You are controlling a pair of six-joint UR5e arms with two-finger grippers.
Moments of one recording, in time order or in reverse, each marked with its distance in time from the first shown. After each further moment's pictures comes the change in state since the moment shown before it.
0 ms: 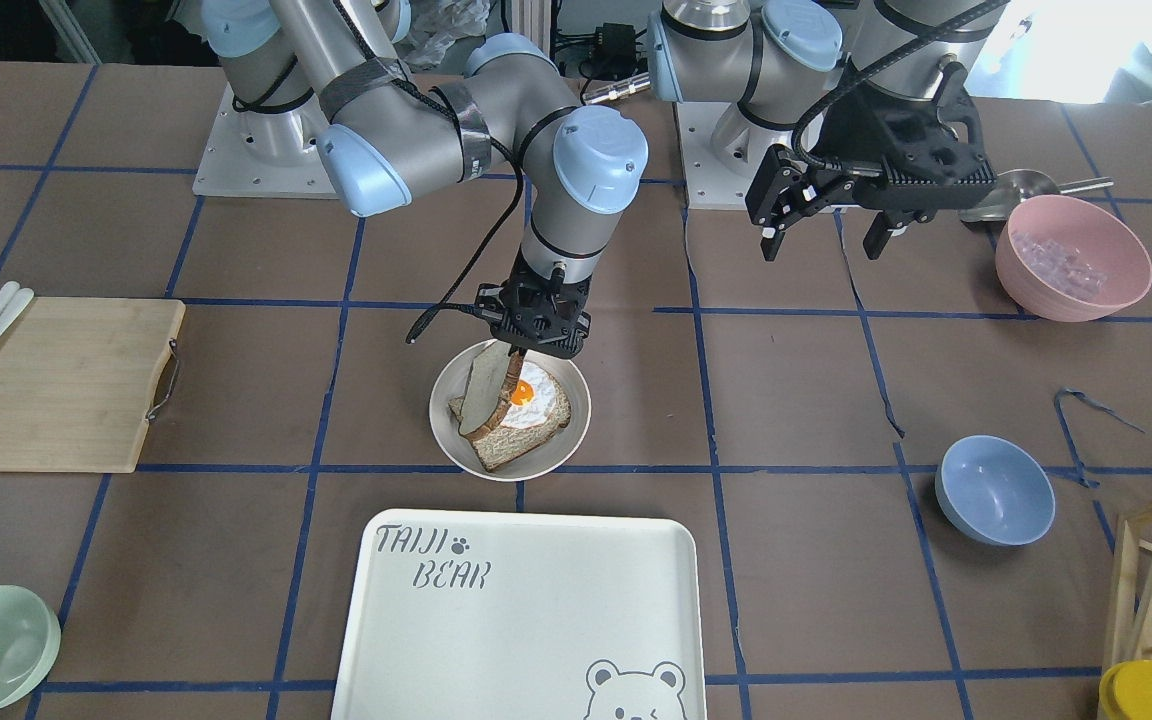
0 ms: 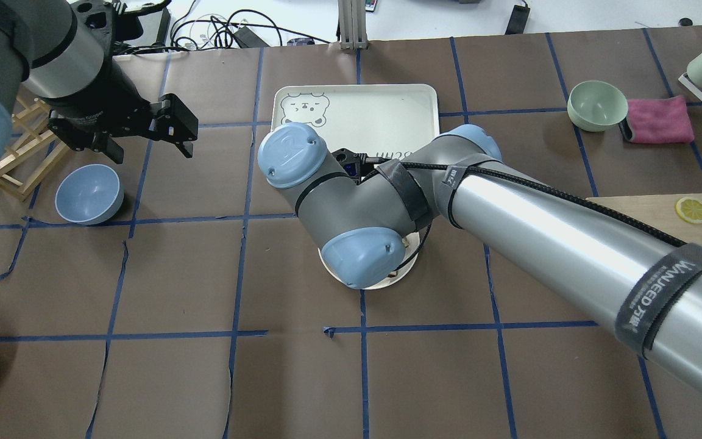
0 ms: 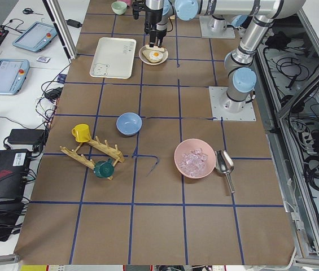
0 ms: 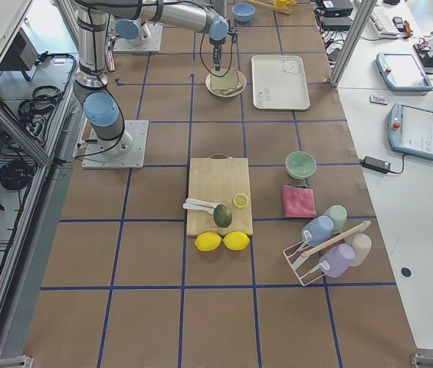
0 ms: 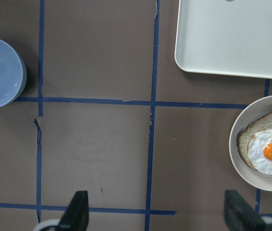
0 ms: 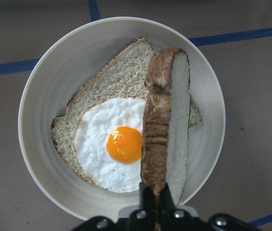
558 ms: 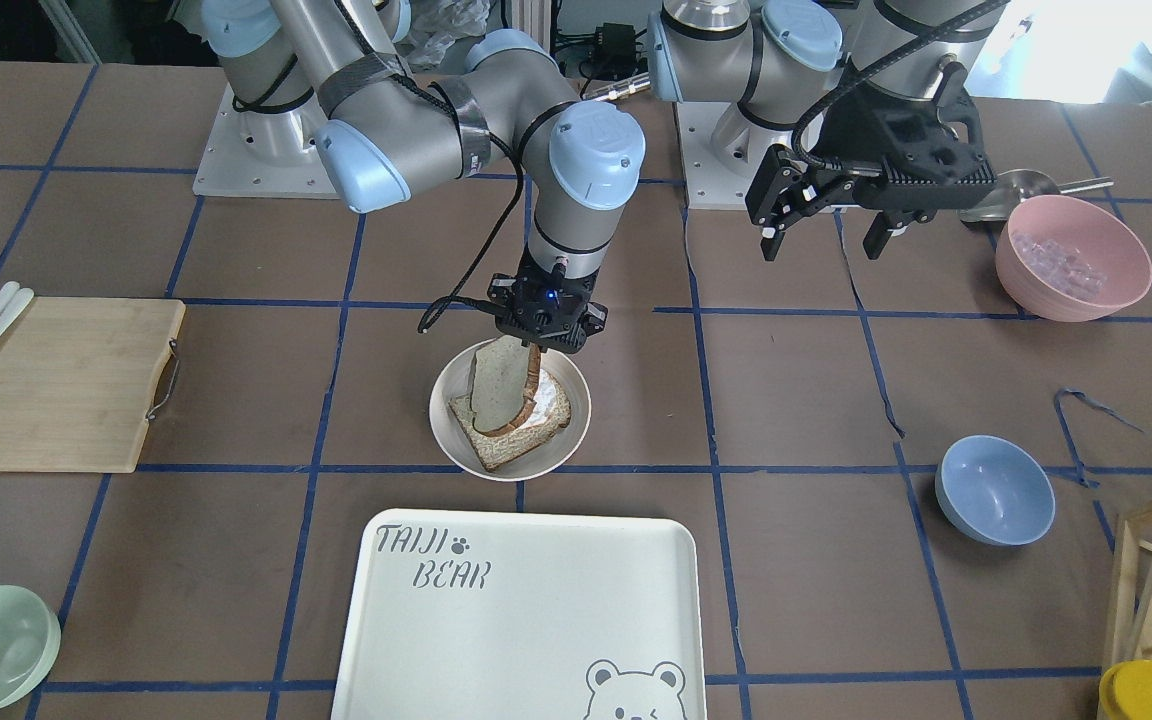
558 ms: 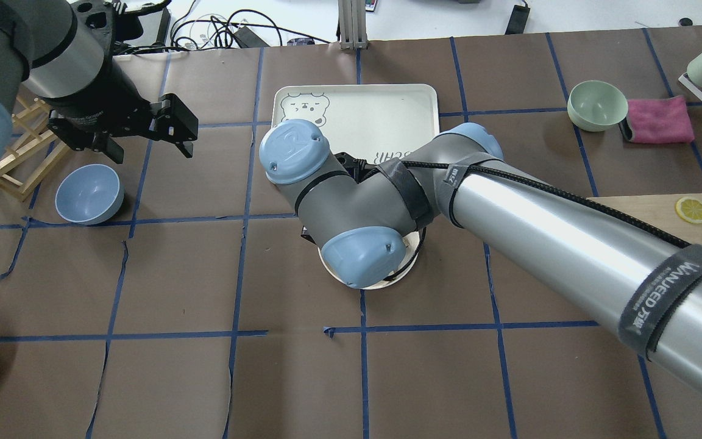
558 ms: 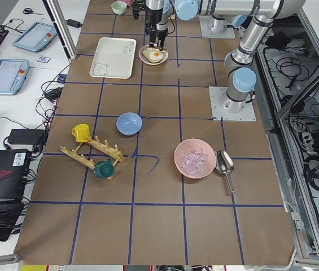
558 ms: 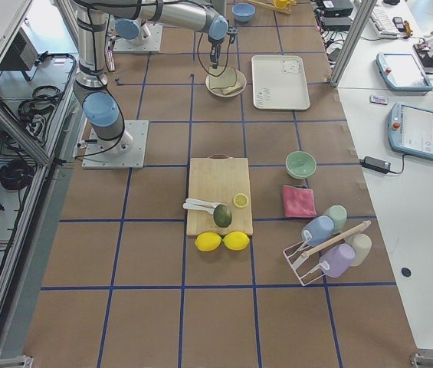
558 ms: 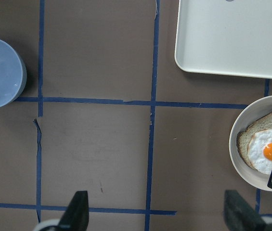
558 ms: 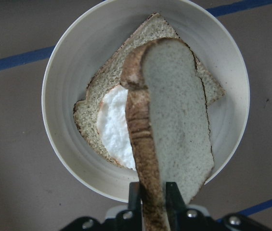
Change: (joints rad) left arm 0.000 0.000 0.000 0.000 0.000 0.000; right arm -0.002 -0.008 -0.003 0.000 0.094 0.060
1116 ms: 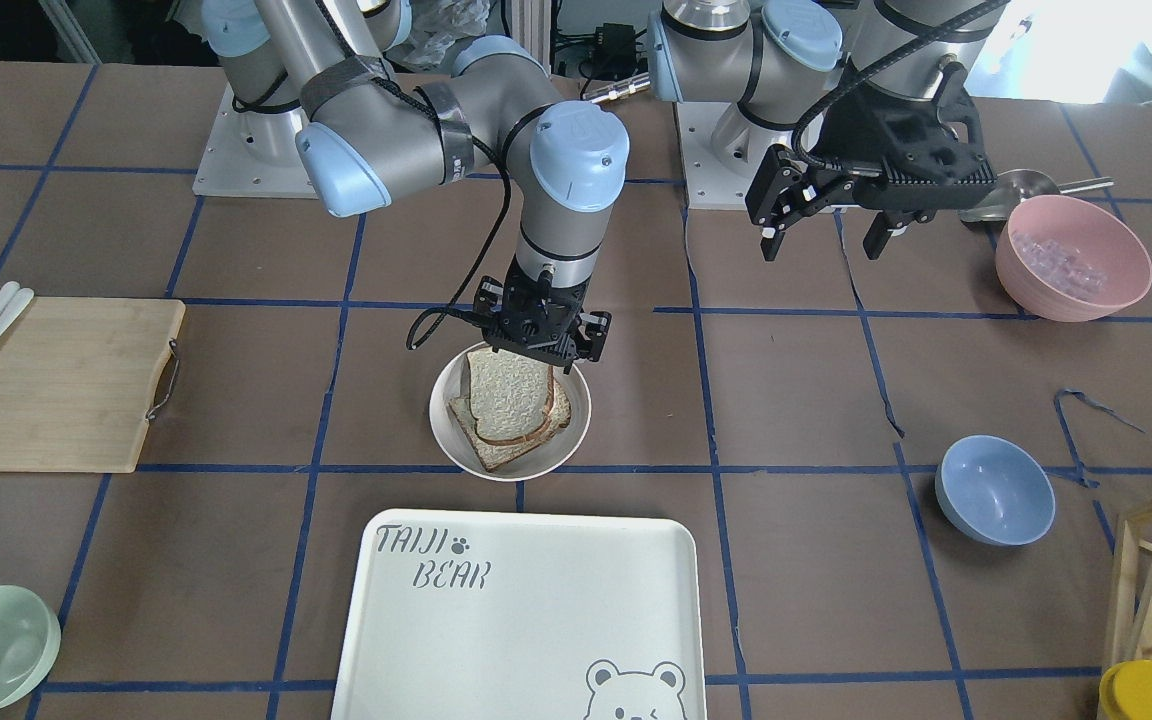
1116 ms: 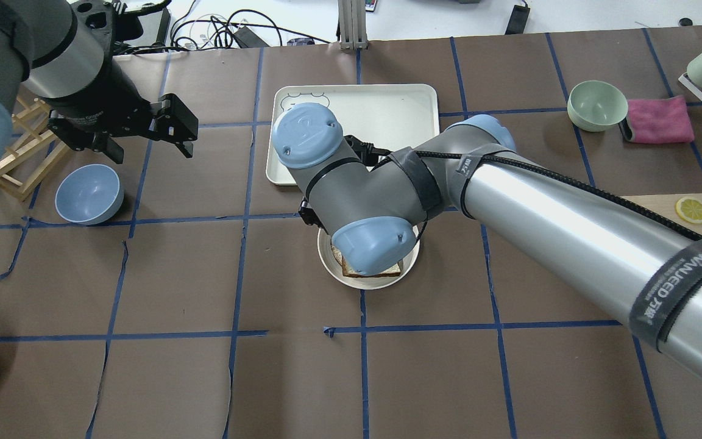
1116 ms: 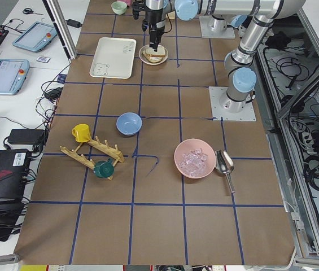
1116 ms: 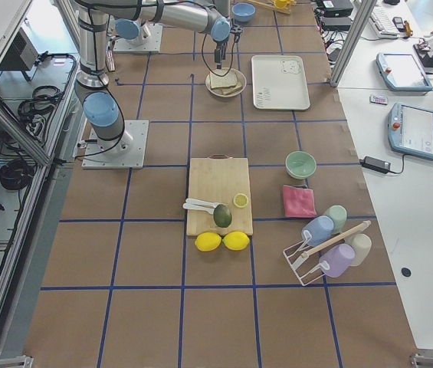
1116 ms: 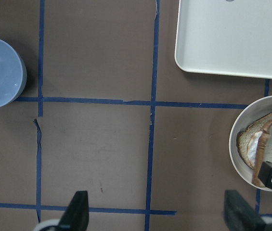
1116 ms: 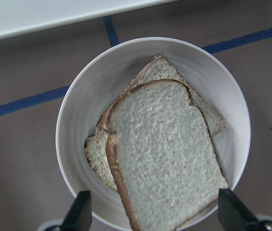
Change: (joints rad) left arm 0.000 0.000 0.000 0.000 0.000 0.000; right arm -0.055 -0.009 -0.009 -0.069 -0.004 -0.052
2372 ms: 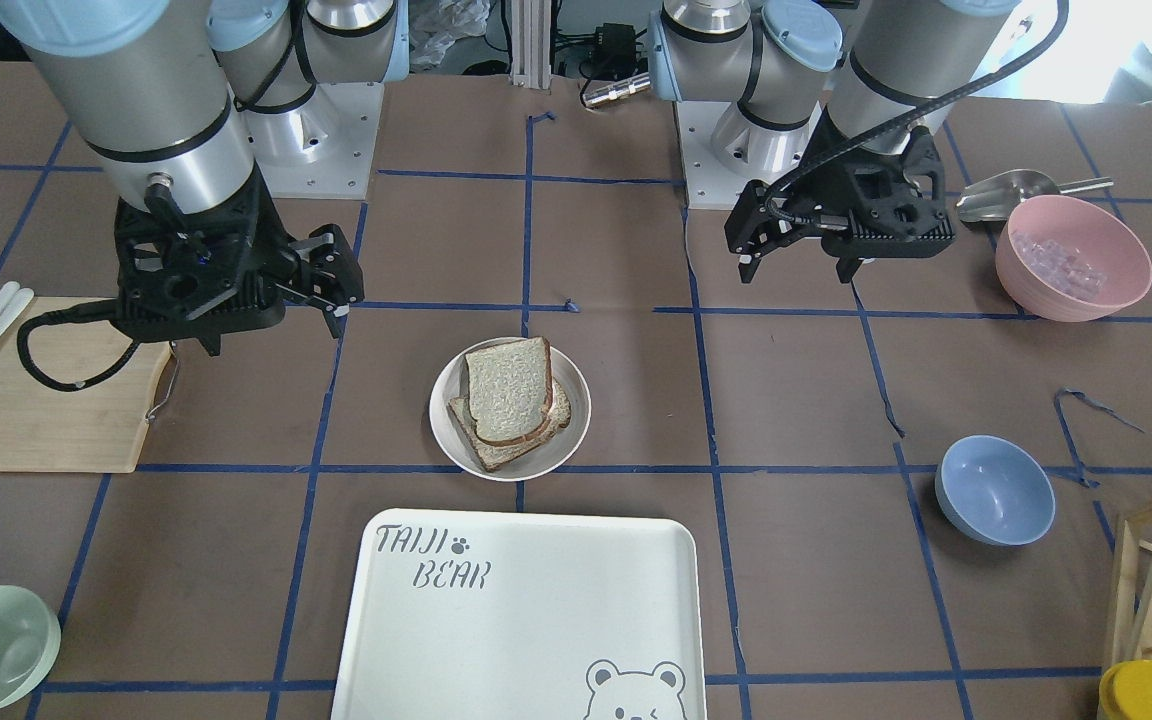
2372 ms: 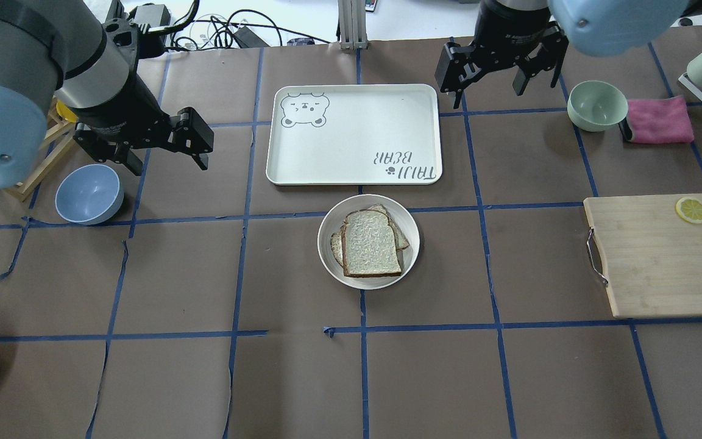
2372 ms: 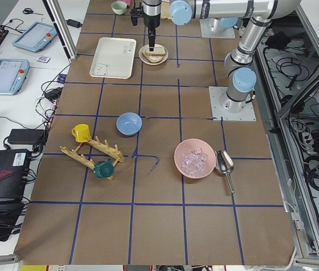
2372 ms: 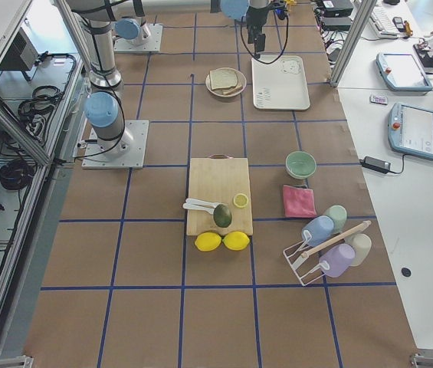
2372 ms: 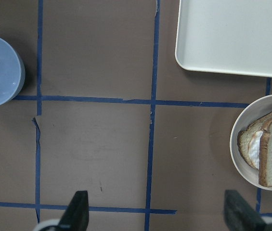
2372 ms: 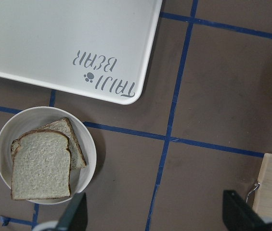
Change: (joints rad) left arm -0.019 -0.054 -0.036 -0.001 -0.026 -0.002; right arm -0.429 -0.183 -0.321 0.444 0.127 -0.895
